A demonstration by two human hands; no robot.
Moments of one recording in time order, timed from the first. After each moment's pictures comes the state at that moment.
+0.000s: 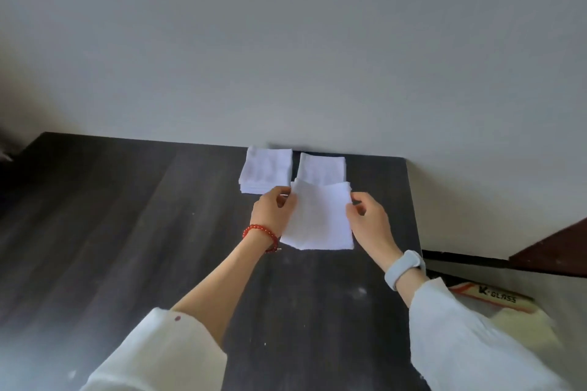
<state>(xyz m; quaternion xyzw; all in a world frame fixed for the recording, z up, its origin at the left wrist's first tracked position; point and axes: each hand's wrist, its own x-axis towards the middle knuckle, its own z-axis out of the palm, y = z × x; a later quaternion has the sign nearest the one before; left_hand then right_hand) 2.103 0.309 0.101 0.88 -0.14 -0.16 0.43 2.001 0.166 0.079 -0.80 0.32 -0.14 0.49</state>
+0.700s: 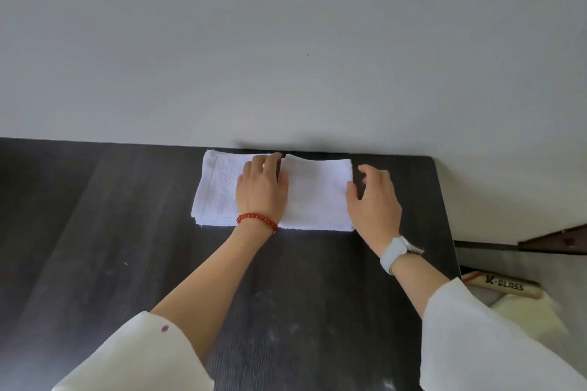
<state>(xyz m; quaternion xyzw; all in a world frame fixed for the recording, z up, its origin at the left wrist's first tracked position) 2.264 0.196 -0.017 0.93 -0.26 0.05 0.26 2.146 0.065 -0.023 -0.88 0.37 -0.14 0.26</state>
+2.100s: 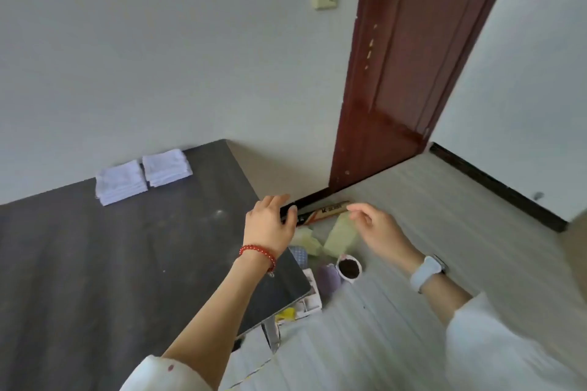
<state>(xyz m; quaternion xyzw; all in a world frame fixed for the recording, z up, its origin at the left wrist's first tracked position) 1.742 0.373 0.173 0.77 -0.54 -0.09 0.33 1.553 0.294 0.170 -0.78 0.47 -0.25 0.34</state>
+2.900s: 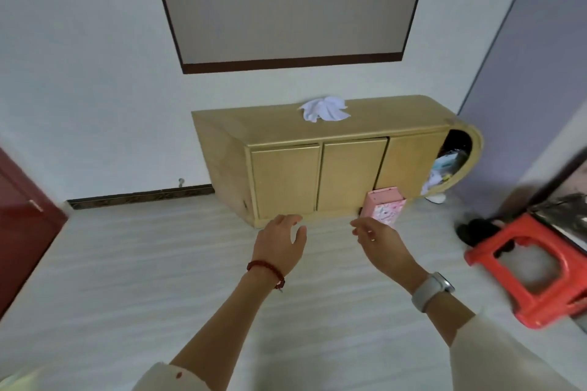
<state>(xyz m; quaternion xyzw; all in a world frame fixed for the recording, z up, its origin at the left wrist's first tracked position) 0.866 0.249 0.159 0.29 -0.89 -0.30 0.15 0.737 0.397 0.163 -0.33 0.86 -0.37 0.13</state>
